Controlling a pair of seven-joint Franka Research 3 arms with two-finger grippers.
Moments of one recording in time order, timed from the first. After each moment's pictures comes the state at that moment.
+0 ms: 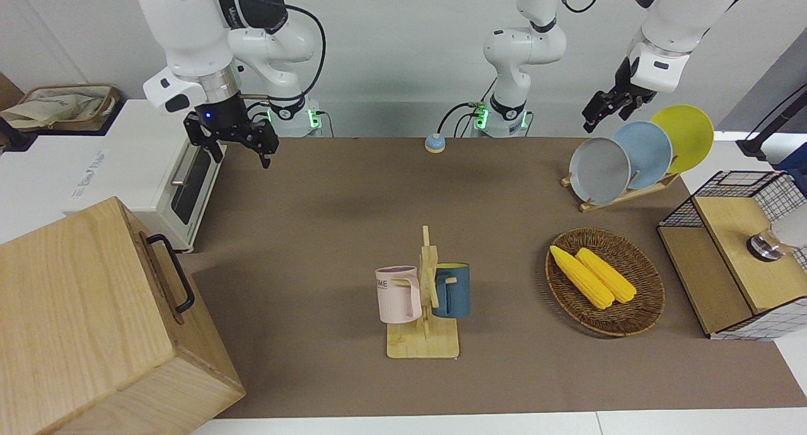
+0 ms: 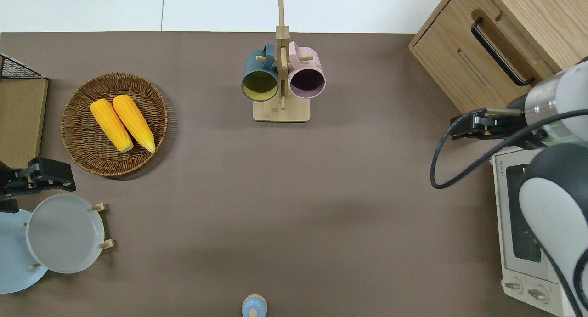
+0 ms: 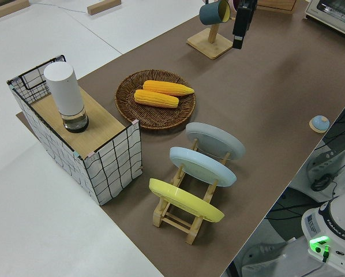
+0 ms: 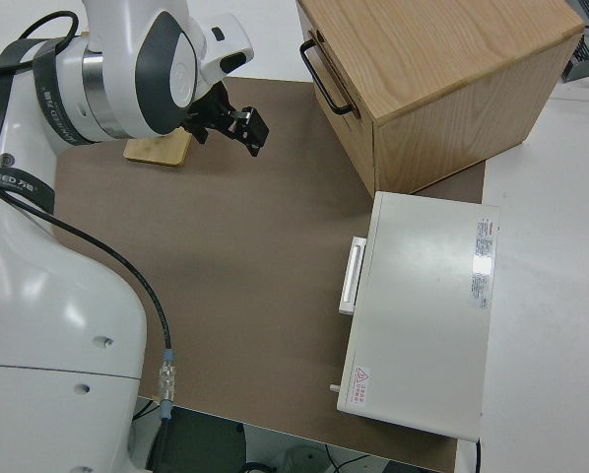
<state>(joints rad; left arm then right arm) 0.02 -0.10 -0.02 -1.64 0.00 1.44 -0.33 -0.02 0.07 0.15 -1.51 -0.04 1.60 0.27</state>
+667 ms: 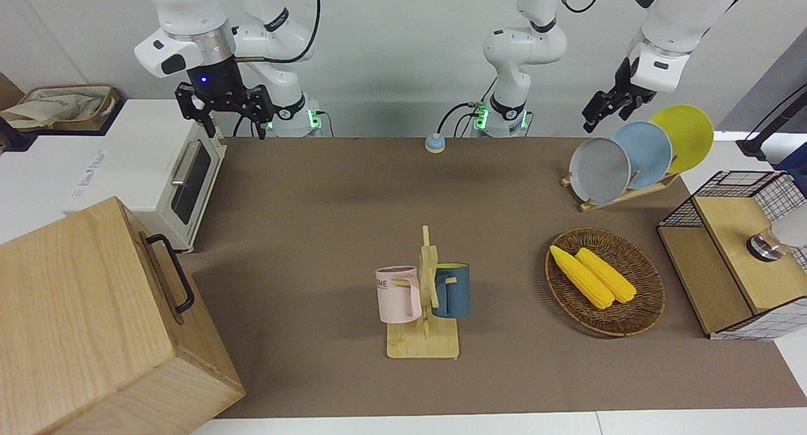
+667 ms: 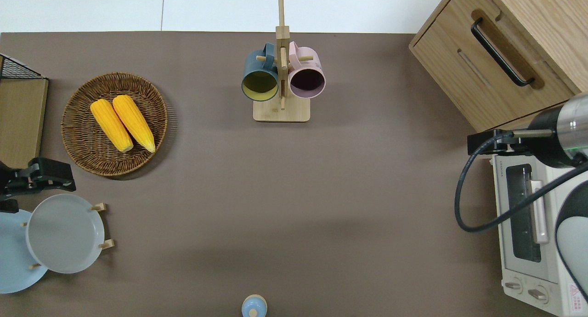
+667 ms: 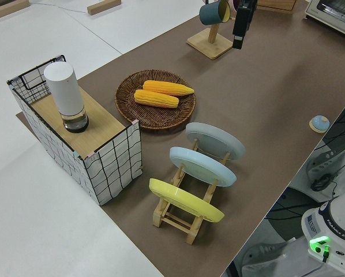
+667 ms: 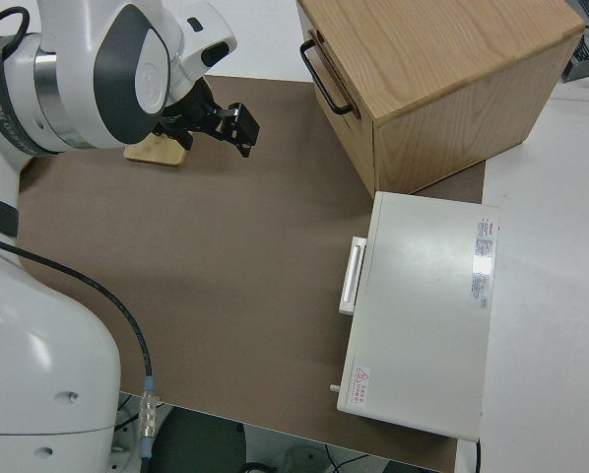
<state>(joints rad) 0.02 -0.10 -0.02 -1.64 0.00 1.44 -0.33 -0.01 -0.01 0.13 -1.51 -0.03 1.55 0.17</state>
